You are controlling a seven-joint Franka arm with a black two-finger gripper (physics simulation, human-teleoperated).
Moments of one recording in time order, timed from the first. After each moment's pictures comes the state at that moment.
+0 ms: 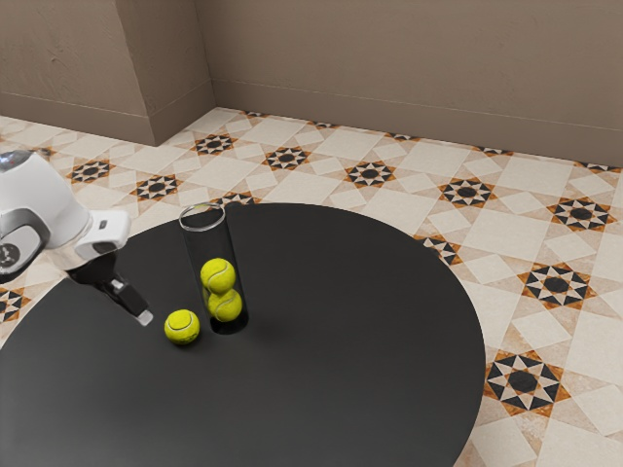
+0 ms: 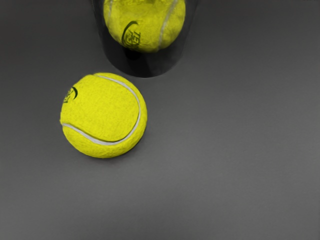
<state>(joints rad) -0.83 -0.63 1.09 -2.61 0.55 2.42 0.11</state>
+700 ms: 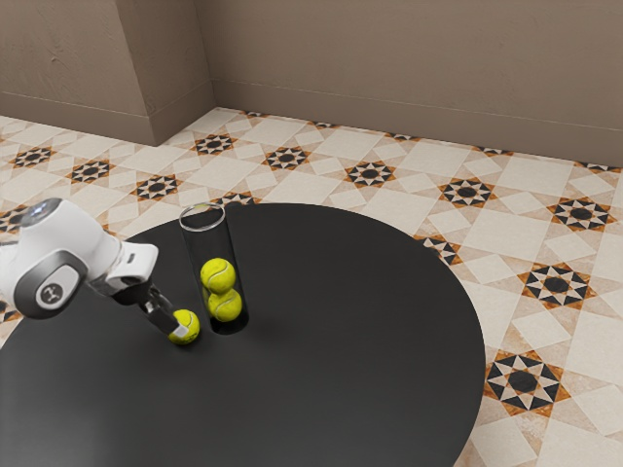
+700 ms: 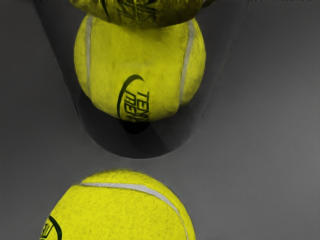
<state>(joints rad) -1.41 -0.65 1.75 -2.49 0.71 2.76 0.32</state>
